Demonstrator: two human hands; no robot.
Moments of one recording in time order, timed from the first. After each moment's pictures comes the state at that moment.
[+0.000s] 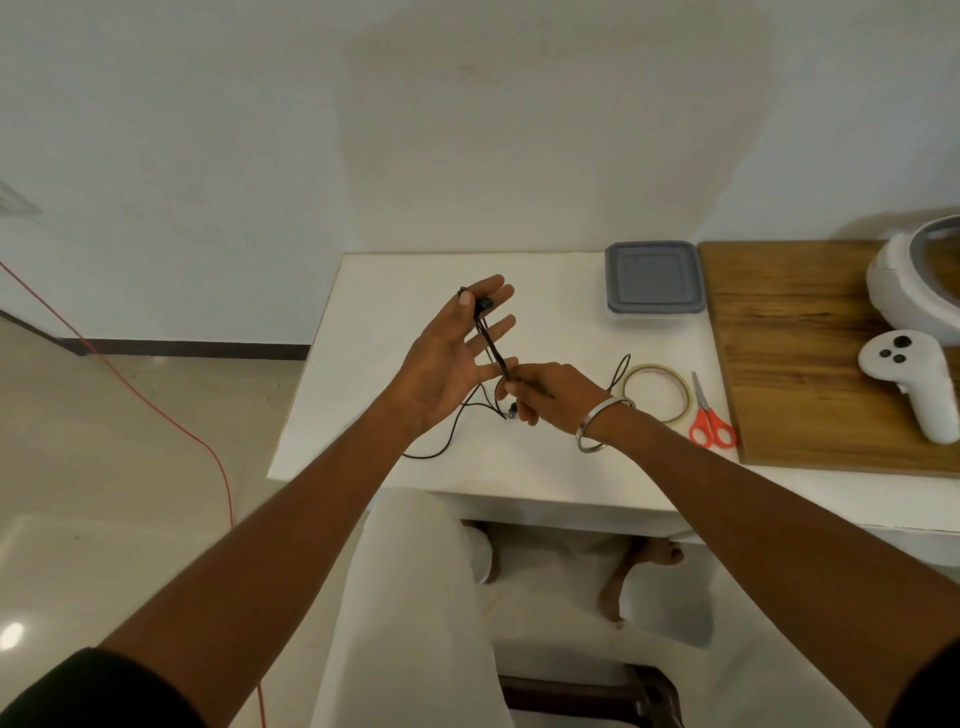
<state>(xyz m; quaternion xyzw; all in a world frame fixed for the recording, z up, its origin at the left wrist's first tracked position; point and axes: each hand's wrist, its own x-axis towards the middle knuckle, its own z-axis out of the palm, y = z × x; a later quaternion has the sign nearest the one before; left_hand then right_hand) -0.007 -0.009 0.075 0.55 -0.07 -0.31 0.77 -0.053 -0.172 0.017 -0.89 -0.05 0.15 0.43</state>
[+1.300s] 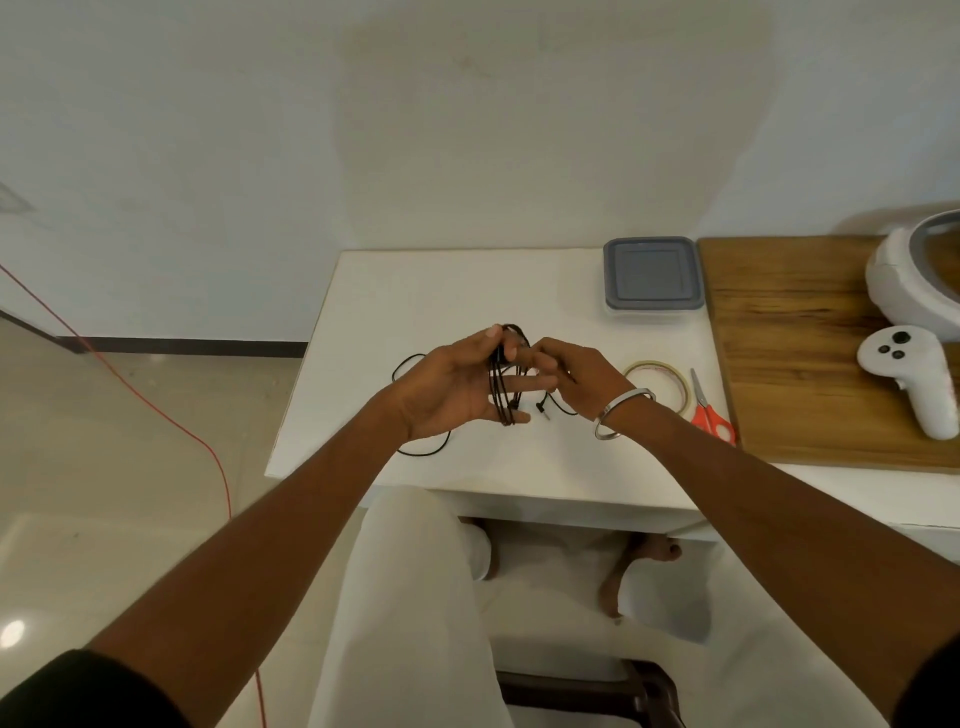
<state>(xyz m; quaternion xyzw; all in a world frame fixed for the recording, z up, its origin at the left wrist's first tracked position) -0.017 -0.004 0.073 0.49 -0.12 -0.50 0.71 -0.054 -0.197 0.018 -0.90 -0.02 0.07 0.43</state>
